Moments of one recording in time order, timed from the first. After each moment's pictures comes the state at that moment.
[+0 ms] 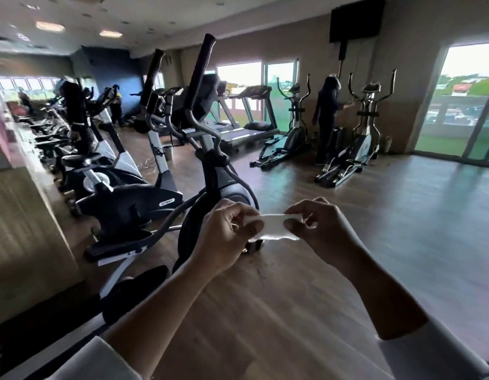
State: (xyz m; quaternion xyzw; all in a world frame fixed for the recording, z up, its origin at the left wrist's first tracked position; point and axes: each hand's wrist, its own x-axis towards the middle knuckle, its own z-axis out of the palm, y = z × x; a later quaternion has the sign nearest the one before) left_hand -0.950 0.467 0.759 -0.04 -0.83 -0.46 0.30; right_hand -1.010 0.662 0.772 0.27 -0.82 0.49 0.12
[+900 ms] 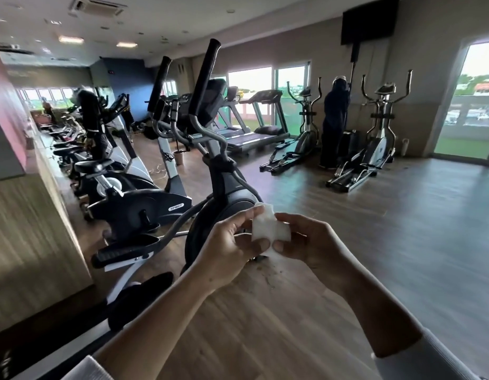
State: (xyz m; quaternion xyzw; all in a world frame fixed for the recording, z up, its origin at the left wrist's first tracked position) left_hand -0.973 0.481 0.756 -0.04 -0.75 -0.64 0.16; right_hand -1.043 0.652 0.747 0.30 -0.65 0.69 -0.12
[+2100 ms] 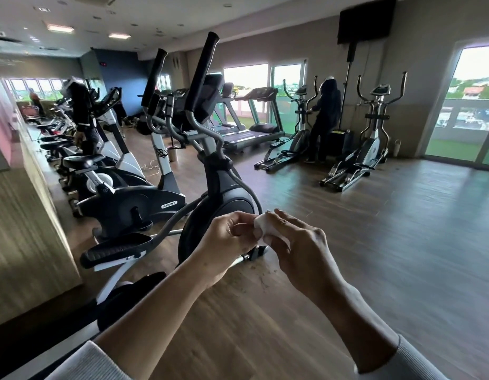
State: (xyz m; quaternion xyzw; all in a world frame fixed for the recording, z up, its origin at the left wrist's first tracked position) left_hand -1.001 0.461 0.751 0.00 -0.68 -0.72 0.12; right_hand -1.037 0.623 0.750 0.44 -0.77 0.39 0.24
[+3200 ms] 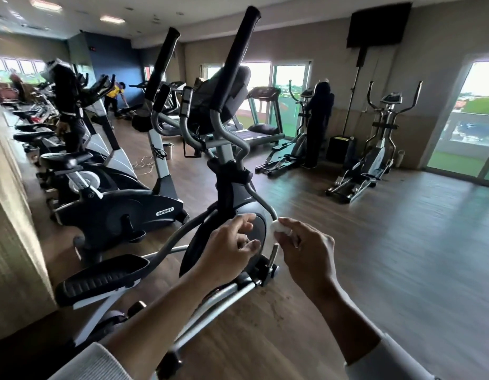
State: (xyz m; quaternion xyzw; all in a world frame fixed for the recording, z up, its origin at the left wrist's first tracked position) left_hand -1.205 0.200 0.720 0.01 -0.86 -0.48 0.18; right_hand -1.251 0.361 0.713 0.24 -0.78 0.51 0.26
